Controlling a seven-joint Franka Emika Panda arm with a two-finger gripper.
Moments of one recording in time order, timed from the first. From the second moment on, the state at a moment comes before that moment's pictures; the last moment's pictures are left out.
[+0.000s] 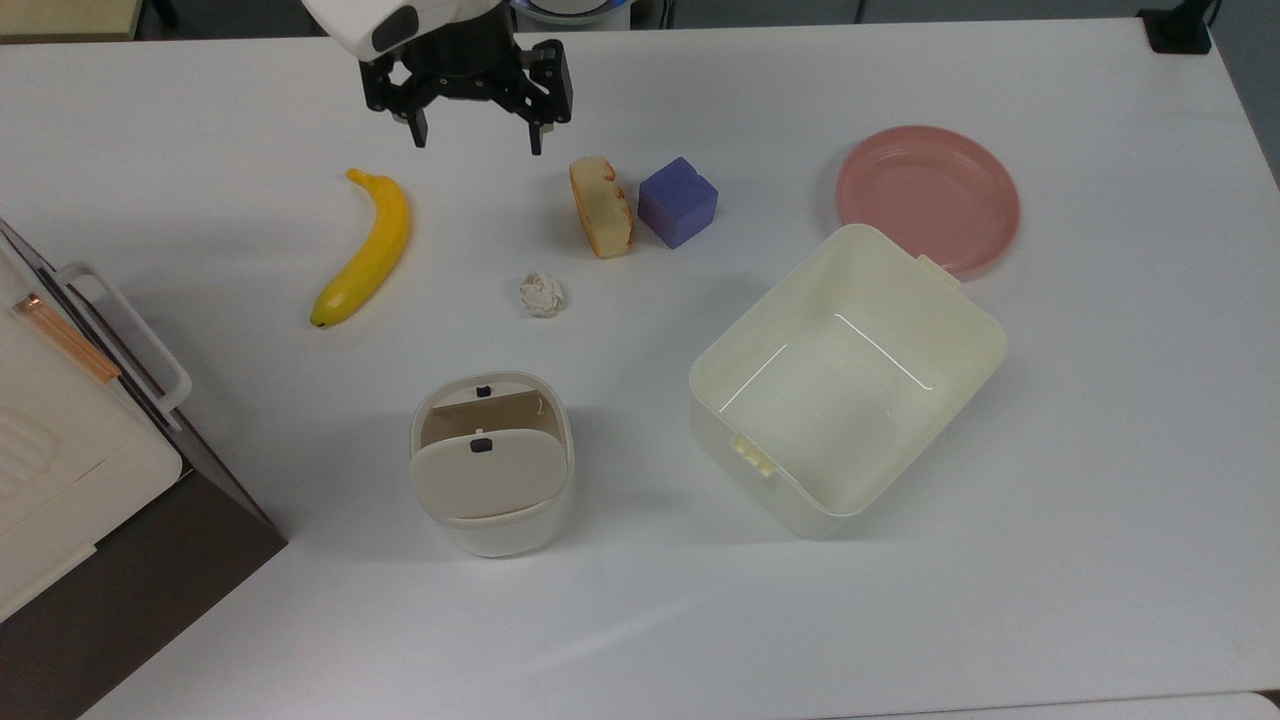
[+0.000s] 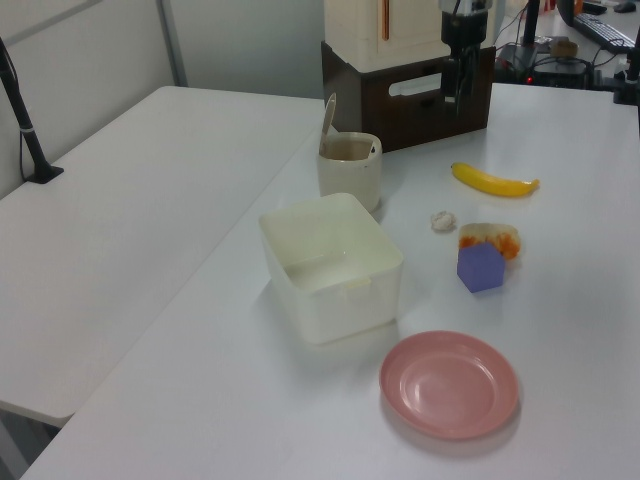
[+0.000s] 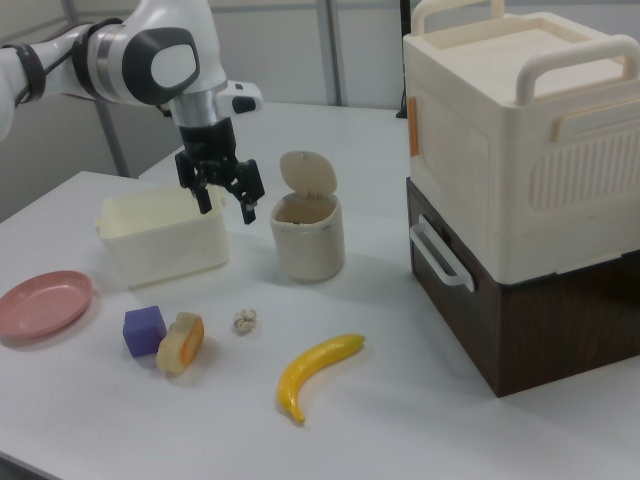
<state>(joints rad) 0.02 0.11 -0.06 -1.64 -0.02 1.76 0.00</state>
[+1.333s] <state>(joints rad) 0.10 0.30 -0.08 -1.95 0.00 2.21 -0.01</state>
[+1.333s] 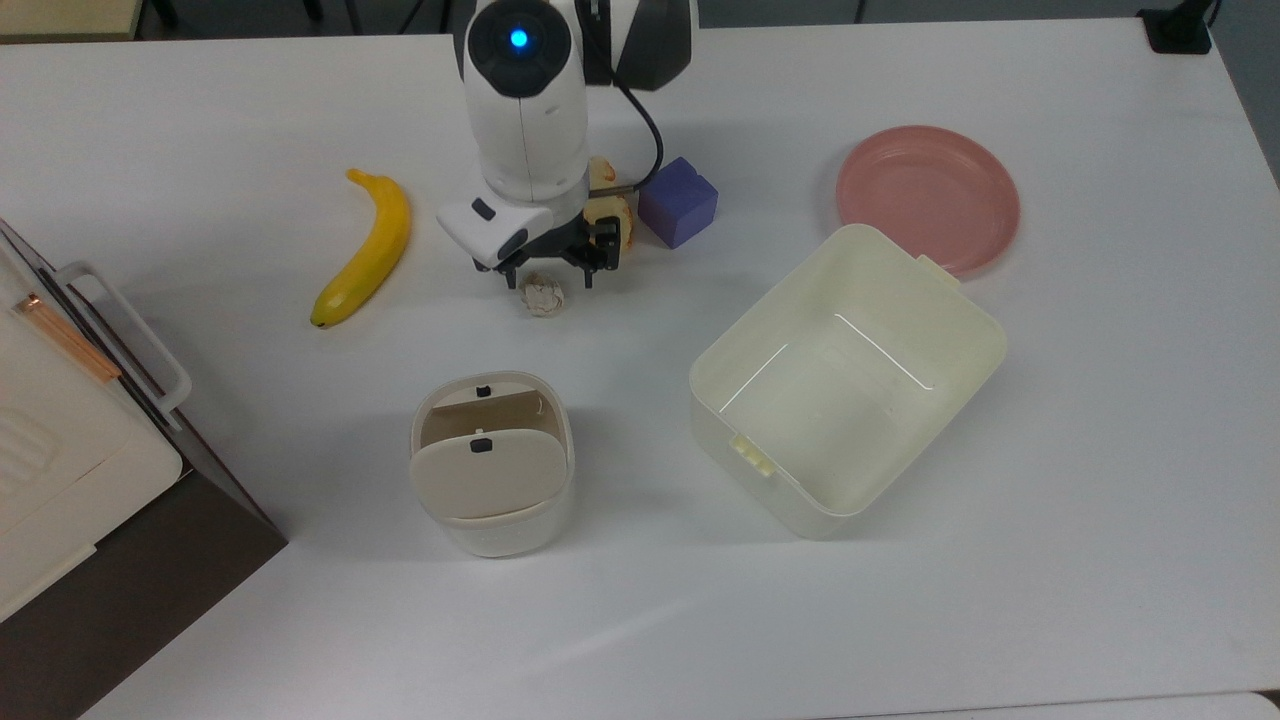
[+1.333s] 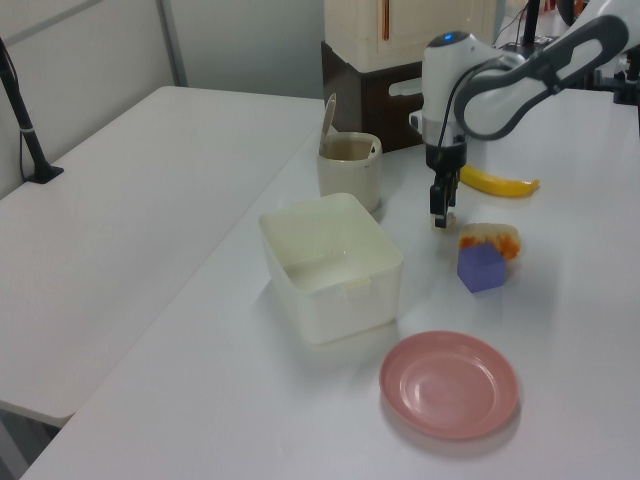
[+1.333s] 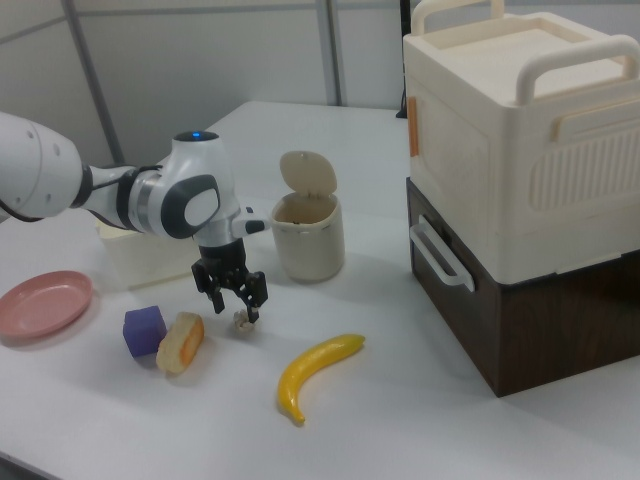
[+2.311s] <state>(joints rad) 0.10 0.27 -0.09 -1.68 0.00 2.10 -0.09</state>
